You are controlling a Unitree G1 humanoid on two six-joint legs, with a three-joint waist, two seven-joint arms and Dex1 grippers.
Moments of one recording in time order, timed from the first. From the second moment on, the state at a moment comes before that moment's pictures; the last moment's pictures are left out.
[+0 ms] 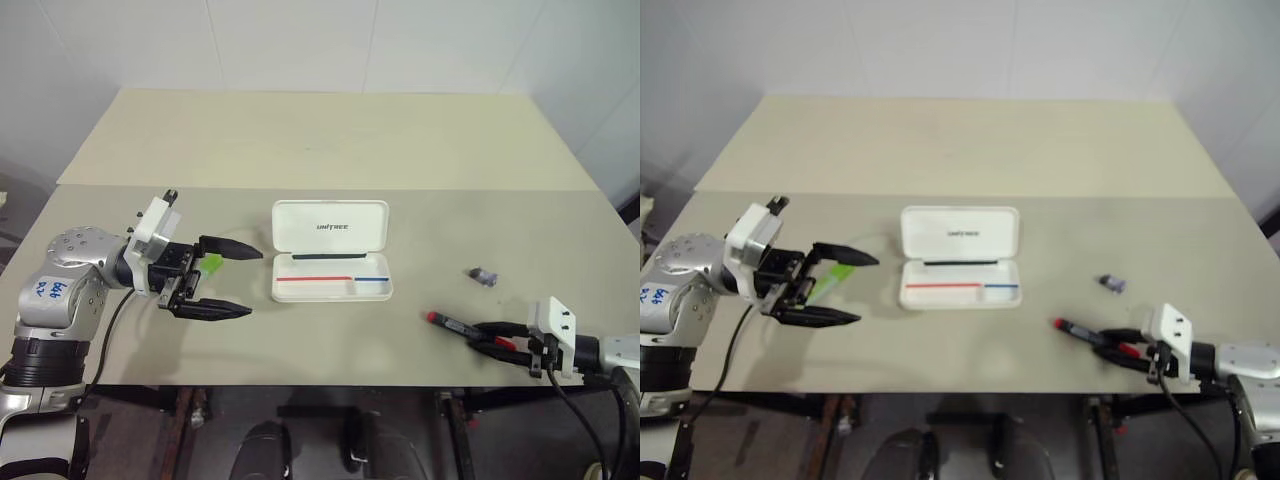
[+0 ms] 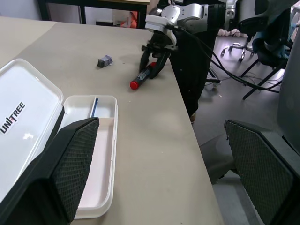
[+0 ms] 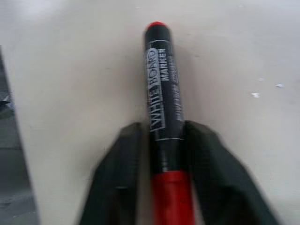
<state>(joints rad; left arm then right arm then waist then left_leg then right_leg) -0.50 0.81 0.09 0.02 -0.62 0.39 -1.50 0.01 -0.85 -0.17 0.24 0.35 -0.11 1.30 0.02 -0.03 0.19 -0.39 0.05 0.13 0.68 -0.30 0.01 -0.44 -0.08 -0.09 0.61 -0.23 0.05</state>
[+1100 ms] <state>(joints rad) -0.36 0.78 0.16 0.08 -0.54 0.21 -1.34 -0.82 -0.41 0.27 0.44 0.19 -0.12 1.33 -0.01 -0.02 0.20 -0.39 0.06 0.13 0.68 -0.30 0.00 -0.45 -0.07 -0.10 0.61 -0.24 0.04</state>
